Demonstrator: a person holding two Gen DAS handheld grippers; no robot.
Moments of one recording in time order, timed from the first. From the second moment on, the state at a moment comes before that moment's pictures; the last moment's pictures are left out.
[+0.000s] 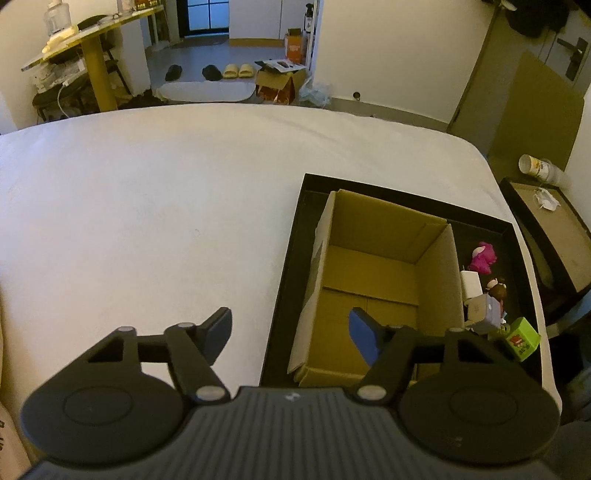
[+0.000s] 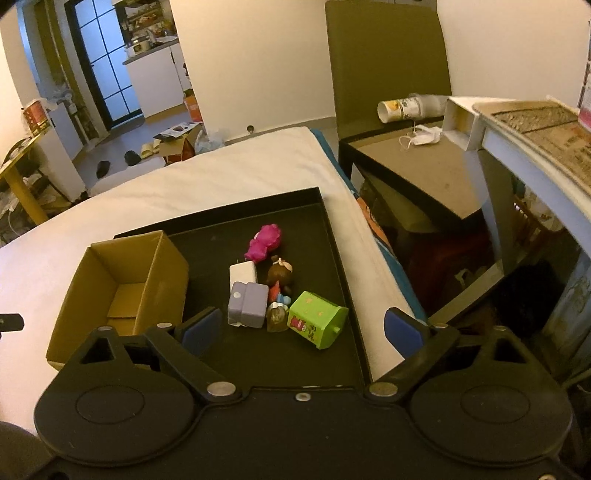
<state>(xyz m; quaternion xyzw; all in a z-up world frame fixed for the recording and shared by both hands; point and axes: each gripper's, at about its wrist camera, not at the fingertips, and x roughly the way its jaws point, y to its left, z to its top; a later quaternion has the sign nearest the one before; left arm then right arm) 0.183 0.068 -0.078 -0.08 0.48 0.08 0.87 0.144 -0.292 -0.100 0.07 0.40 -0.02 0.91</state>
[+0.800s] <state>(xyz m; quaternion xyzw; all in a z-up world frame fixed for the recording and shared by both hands) 0.238 0.064 -0.135 -0.07 0.55 0.06 0.83 0.191 -0.299 -0.147 0.10 0.45 -0.06 0.88</state>
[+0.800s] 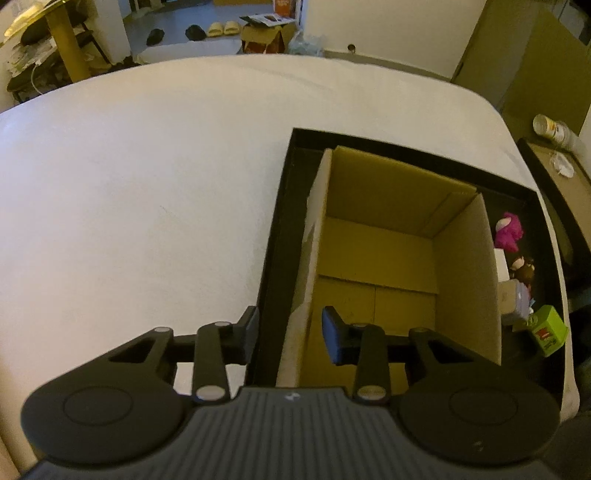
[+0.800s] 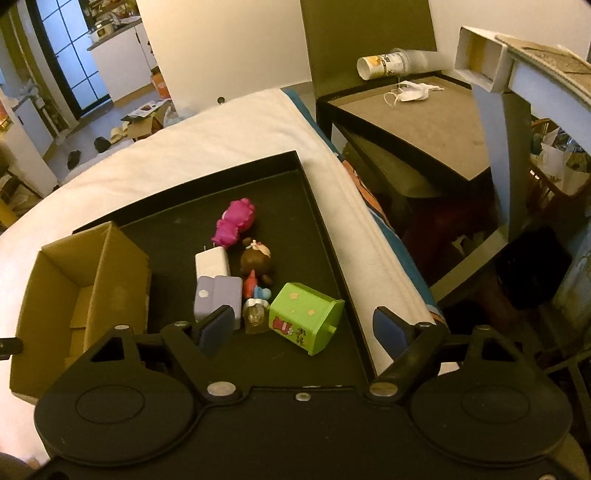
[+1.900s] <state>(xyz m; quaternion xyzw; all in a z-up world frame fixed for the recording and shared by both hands) 0.238 0.049 -0.153 -0.06 0.57 0.06 0.81 0.239 -0.275 -0.201 0.05 0.50 -0.11 0.86</state>
